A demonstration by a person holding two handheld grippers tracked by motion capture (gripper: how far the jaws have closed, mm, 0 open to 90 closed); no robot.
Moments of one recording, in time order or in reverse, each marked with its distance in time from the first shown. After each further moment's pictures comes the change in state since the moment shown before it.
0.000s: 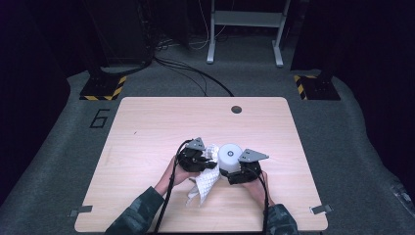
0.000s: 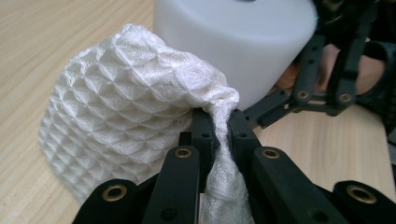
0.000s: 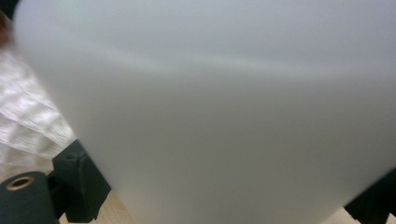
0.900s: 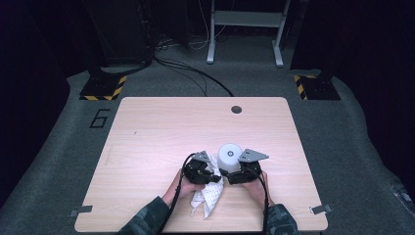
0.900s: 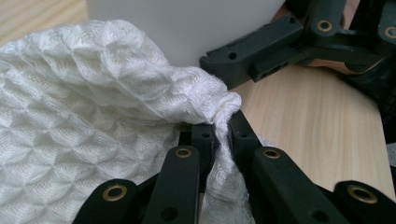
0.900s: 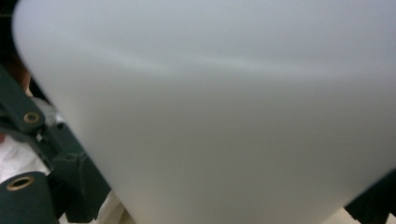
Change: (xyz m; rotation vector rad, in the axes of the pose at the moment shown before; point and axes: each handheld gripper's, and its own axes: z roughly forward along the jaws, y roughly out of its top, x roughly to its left) left arm -0.015 -0.033 0.036 0.037 -0.074 -0.086; right arm 0.000 0.000 0.000 0.001 0.000 -0.002
